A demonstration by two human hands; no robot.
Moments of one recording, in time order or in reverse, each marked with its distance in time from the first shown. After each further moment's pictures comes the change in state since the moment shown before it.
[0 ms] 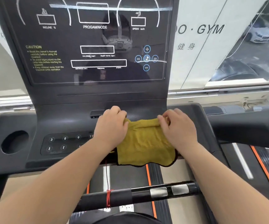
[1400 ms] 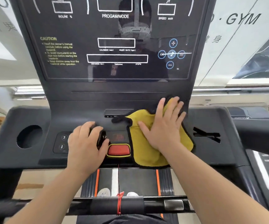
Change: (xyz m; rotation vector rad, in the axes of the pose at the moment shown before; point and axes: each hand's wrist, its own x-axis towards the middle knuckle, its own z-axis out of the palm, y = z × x) left_hand -0.078 -0.098 0.010 0.113 0.160 -0.195; right_hand 0.023 -0.066 0.080 -0.257 -0.299 0.054
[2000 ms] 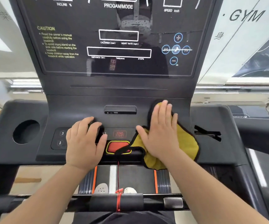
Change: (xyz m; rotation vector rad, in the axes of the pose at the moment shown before) left_hand -0.003 -0.003 0.006 -0.061 0.033 -0.014; right_hand -0.022 -0.005 0.005 -0.038 -0.057 -0.132
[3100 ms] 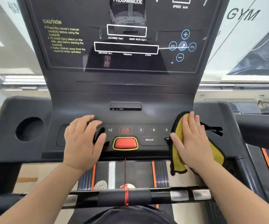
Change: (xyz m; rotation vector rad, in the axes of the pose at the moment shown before) left_hand -0.004 -0.022 -0.018 -0.103 0.016 0.078; right_hand -0.049 0.072 -0.003 0.009 -0.061 0.094
